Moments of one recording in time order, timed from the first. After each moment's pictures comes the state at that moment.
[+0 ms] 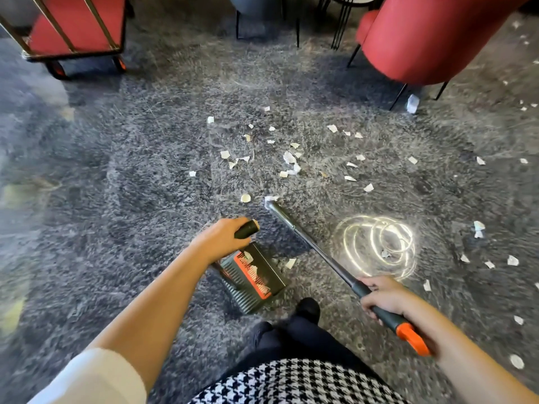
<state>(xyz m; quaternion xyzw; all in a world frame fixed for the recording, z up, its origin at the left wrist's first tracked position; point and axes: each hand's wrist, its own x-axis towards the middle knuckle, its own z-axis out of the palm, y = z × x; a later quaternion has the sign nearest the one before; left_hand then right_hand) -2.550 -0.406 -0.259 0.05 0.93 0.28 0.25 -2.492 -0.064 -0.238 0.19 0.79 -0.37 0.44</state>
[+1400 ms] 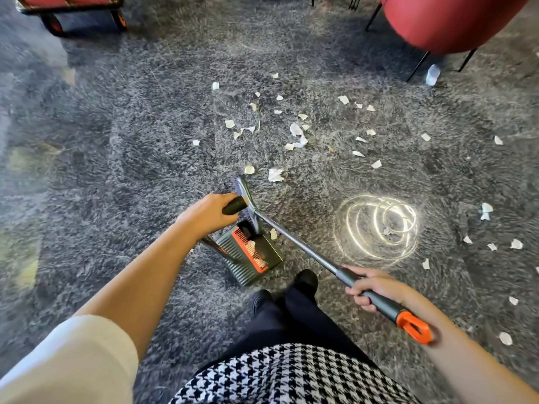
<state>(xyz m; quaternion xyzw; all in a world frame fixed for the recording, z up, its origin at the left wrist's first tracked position) -2.523 -0.419 -0.259 0.01 0.94 0.25 0.24 -2.463 -0.064 -0.248 0.28 0.57 -0.58 0.51</state>
